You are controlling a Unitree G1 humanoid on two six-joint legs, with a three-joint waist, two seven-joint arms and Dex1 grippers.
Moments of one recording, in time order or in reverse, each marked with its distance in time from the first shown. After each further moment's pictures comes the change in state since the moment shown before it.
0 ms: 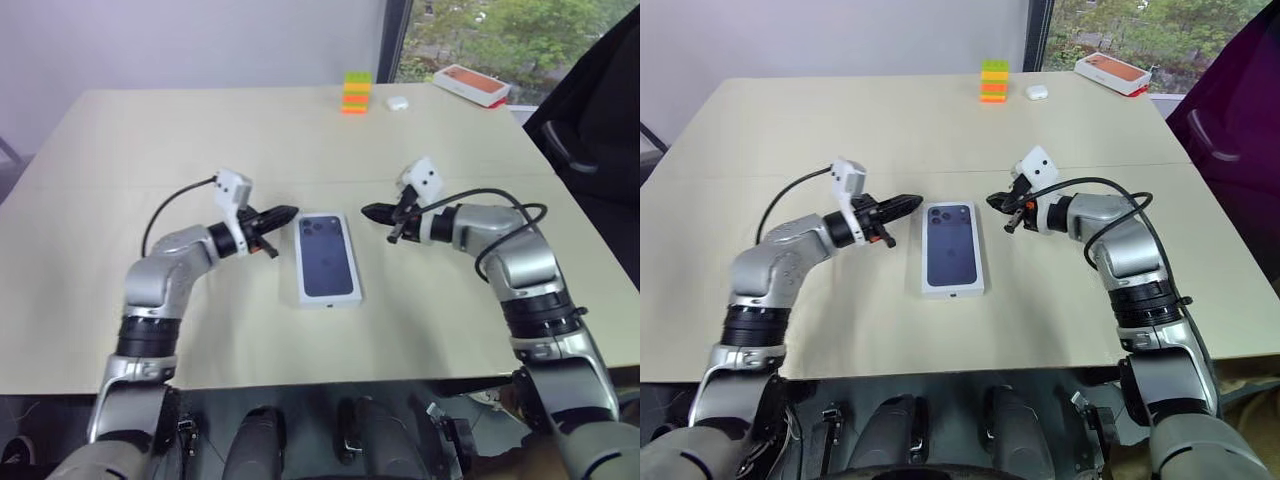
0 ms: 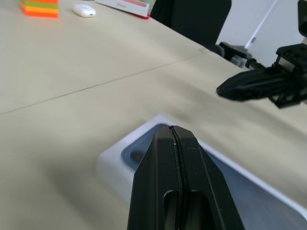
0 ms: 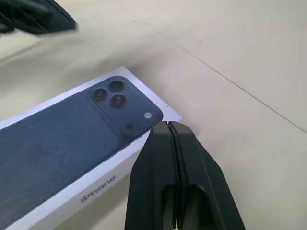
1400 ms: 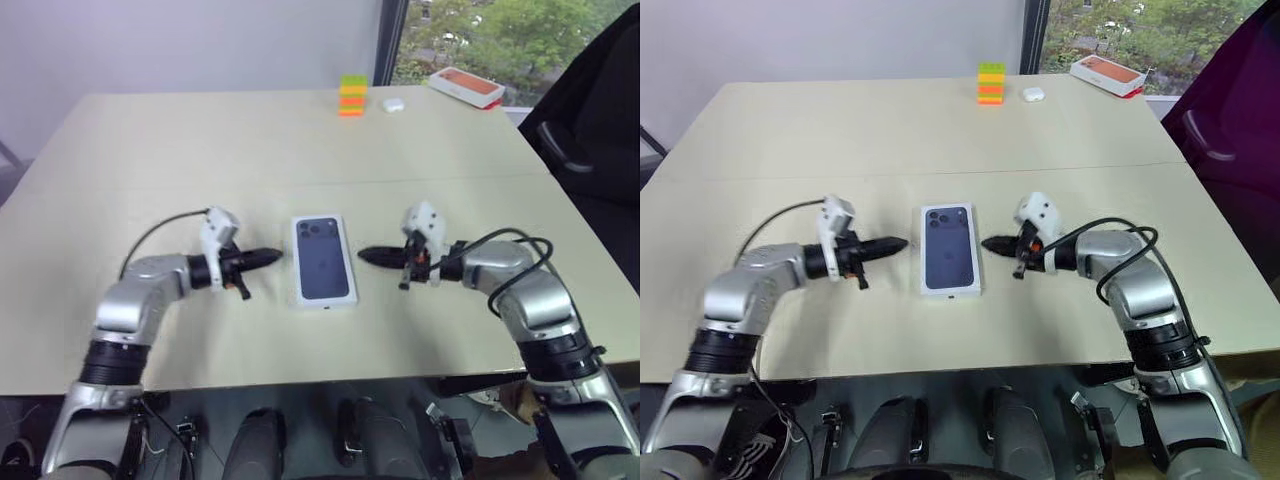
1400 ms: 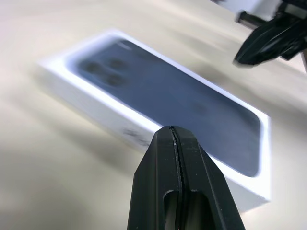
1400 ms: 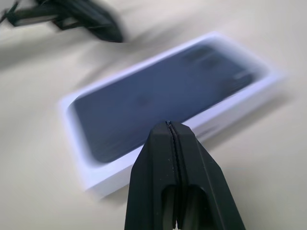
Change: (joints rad) left arm 0.165 0.246 0.033 -0.077 -0.020 0.012 -0.242; right arm 0.199 -0.082 -0.070 -0.194 0.127 -0.009 0.158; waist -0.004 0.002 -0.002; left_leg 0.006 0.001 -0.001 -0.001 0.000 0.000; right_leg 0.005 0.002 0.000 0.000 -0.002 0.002
